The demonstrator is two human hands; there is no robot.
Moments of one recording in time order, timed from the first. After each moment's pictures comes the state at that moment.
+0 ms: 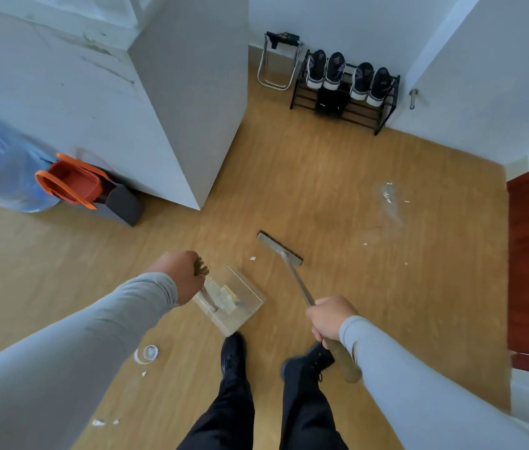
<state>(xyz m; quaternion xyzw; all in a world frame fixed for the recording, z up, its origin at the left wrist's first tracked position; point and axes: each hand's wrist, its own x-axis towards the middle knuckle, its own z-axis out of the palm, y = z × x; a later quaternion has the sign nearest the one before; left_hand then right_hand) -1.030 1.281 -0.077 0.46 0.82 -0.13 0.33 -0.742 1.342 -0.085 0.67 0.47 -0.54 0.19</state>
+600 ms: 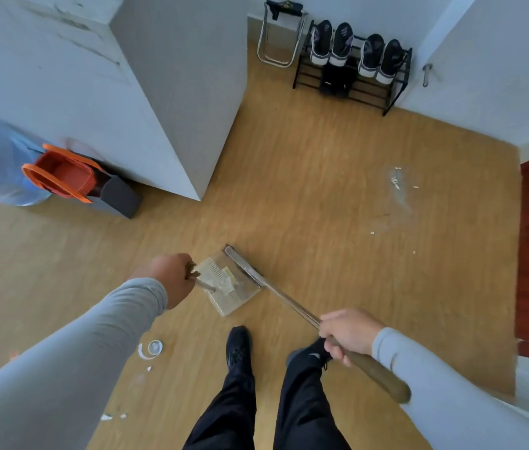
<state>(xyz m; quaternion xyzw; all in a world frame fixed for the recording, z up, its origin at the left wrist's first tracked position) -1.064 1.289 -0.112 0.46 0.81 -0.17 0.33 -0.739 1.350 -0.100 0.65 0.38 -0.62 0.22</state>
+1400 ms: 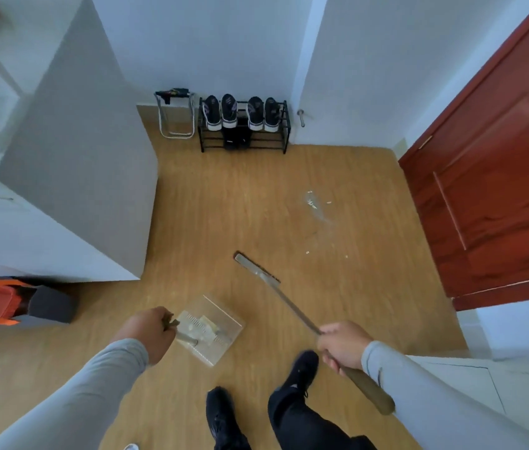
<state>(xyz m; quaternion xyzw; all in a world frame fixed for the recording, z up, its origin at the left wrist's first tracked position) -0.982 1.343 -0.050 0.53 0.77 -0.12 0.32 -0.622 1.353 -0.028 0.72 0.35 -0.59 0.07</state>
